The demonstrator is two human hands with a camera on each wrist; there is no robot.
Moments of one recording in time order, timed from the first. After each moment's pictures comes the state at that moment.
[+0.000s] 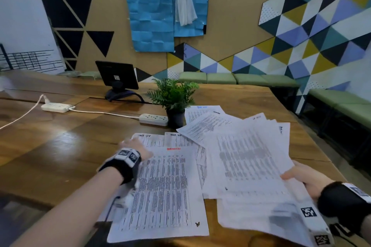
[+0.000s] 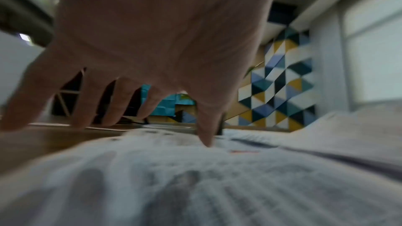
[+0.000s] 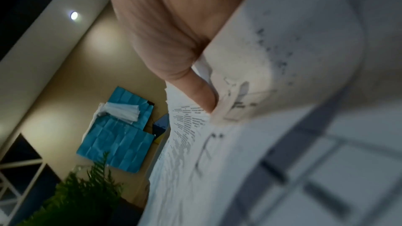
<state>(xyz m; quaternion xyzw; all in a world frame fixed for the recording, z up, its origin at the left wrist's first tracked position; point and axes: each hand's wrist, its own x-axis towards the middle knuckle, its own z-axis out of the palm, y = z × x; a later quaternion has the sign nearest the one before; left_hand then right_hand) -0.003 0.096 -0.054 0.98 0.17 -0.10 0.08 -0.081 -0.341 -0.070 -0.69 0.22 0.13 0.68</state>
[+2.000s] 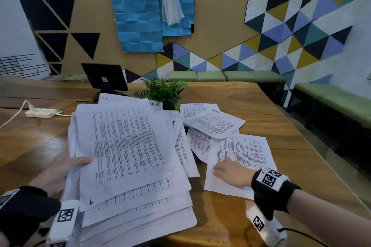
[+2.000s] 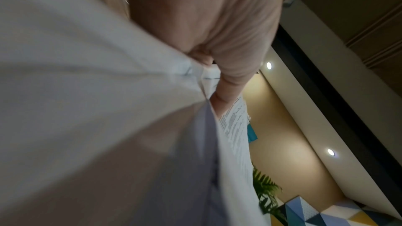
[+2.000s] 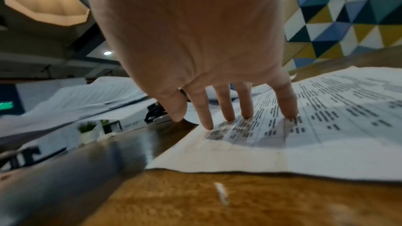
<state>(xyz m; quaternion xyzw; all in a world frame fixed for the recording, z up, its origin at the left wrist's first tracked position) -0.073 0.218 -0.047 0.68 0.12 -0.03 0.72 -0.074 -0.213 -0.077 -0.97 -0.05 0.21 0.13</state>
